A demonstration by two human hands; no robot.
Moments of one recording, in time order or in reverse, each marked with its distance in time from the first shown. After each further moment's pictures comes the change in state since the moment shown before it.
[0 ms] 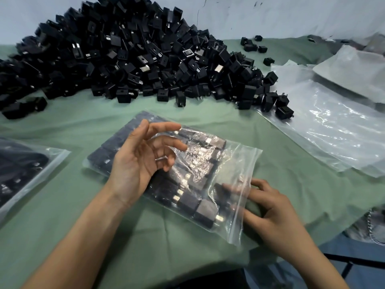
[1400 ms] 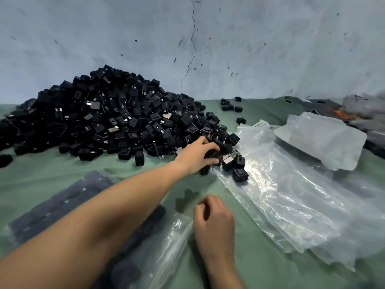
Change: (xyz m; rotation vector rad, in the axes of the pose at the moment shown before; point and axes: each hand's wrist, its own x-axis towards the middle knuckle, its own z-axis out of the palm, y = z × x) left_hand 0.260 -0.069 0.128 1.510 -0.153 0.238; right_hand 0.100 0.065 -0.026 -0.111 0.465 0.087
